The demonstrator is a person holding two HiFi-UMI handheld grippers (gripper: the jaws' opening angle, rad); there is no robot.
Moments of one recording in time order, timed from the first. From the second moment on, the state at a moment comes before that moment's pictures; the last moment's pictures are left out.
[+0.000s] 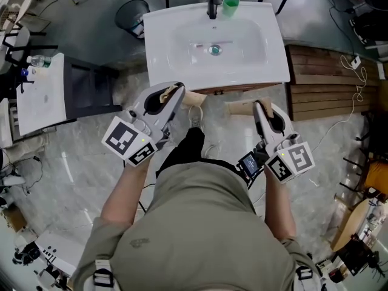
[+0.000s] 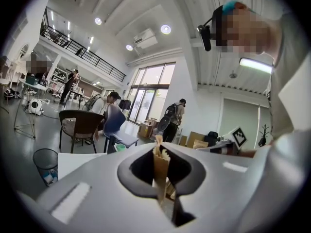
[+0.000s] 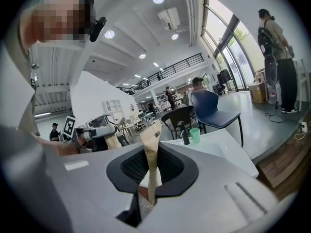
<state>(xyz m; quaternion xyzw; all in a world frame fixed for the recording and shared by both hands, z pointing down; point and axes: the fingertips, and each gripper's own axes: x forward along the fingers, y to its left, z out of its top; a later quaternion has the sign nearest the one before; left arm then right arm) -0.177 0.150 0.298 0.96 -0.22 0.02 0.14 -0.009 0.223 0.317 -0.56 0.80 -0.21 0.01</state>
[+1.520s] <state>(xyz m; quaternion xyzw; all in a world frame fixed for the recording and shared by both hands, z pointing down) -0.178 -0.027 0.306 0.97 -0.19 0.01 0.17 -0.019 0.049 0.307 -0.58 0.79 -0.21 -0.03</state>
